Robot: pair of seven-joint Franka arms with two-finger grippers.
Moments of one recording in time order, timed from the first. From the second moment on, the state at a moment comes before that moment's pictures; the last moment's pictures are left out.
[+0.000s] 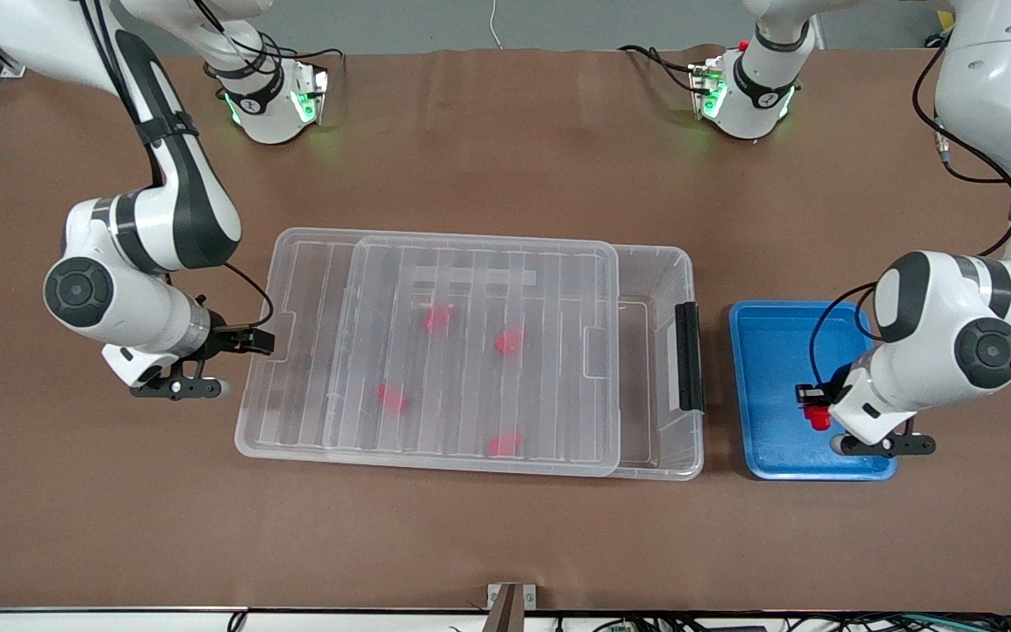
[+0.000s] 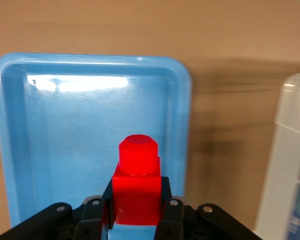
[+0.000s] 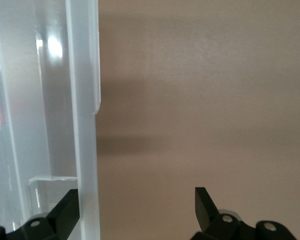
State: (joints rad) left arm 0.20 0.56 -0.39 -1.56 0.20 2.04 -0.25; right arm 0.06 0.35 0.09 -1.80 -0.05 2.03 0.18
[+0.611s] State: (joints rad) left arm 0.13 0.51 -0.56 -1.55 0.20 1.98 -0.54; right arm -0.05 0.34 0.08 -1.80 -0.06 2.02 -0.02
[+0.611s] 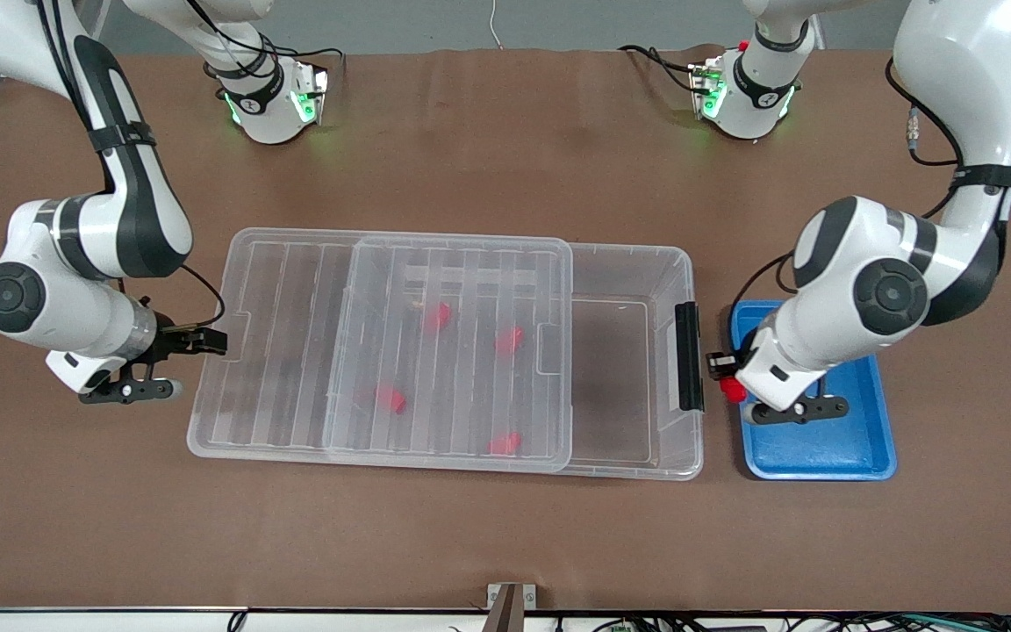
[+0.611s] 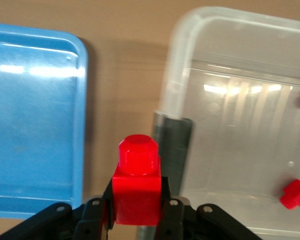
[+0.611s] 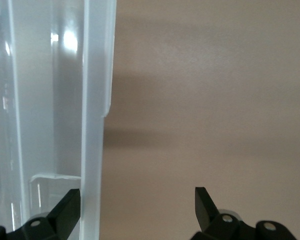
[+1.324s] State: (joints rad) left arm -0.07 0.60 -0.56 -1.55 0.33 1.99 -0.78; right arm -0.05 0.27 0.07 -1.60 -0.07 1.86 0.03
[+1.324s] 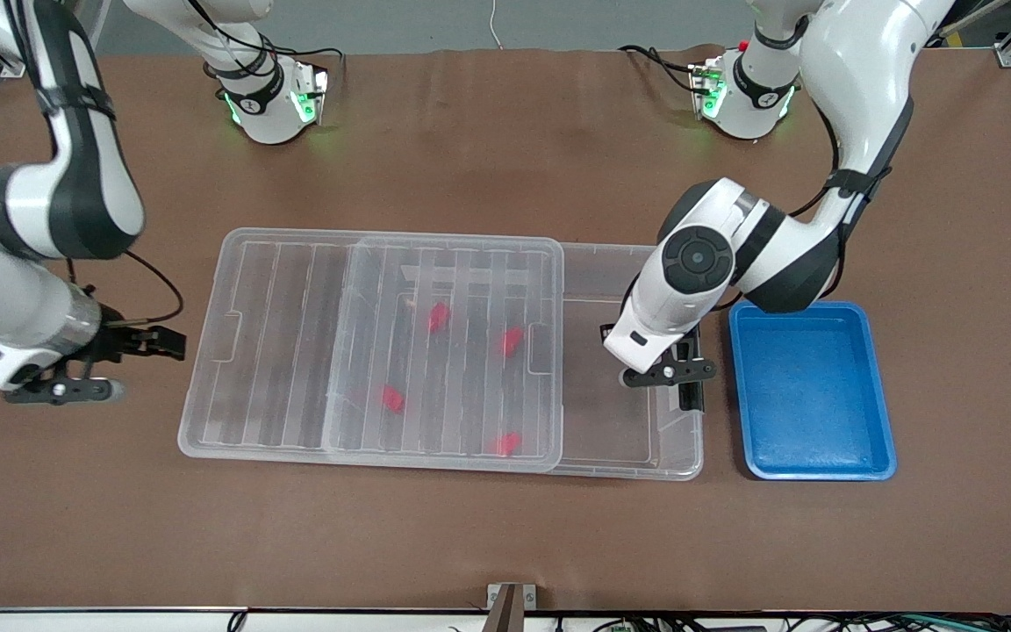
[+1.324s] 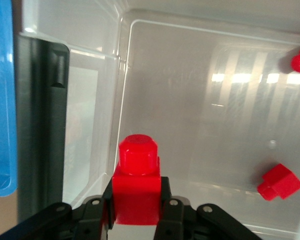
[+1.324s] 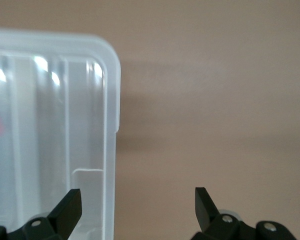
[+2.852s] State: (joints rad) left arm -0.08 0.85 -0.56 -1.53 0.45 2.23 -0.76; right arm -0.06 0.01 -0.04 -1.47 0.03 1.47 0.07
